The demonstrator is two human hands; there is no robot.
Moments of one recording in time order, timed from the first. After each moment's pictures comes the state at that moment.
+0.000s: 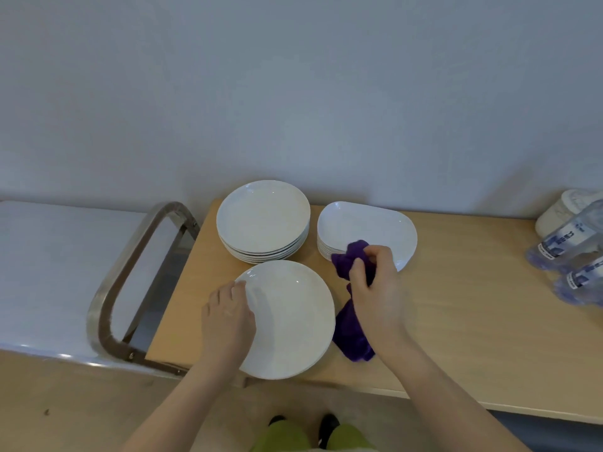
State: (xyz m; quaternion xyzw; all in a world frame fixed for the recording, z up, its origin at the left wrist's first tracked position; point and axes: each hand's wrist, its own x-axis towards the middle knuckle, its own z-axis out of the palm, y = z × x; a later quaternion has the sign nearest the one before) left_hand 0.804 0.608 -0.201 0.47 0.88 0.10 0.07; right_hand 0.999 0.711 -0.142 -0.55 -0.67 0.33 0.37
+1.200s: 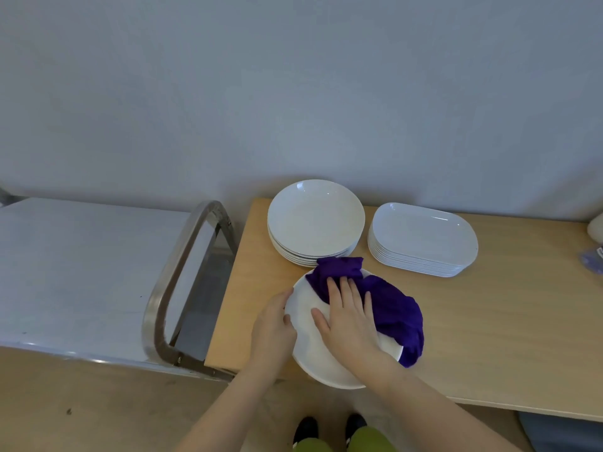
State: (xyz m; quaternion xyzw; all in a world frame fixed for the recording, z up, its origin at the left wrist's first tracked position) left_hand 0.747 0.595 -0.228 0.39 0.79 0.35 0.31; right_hand 0.878 0.660 -0.230 -0.52 -0.84 0.14 0.01
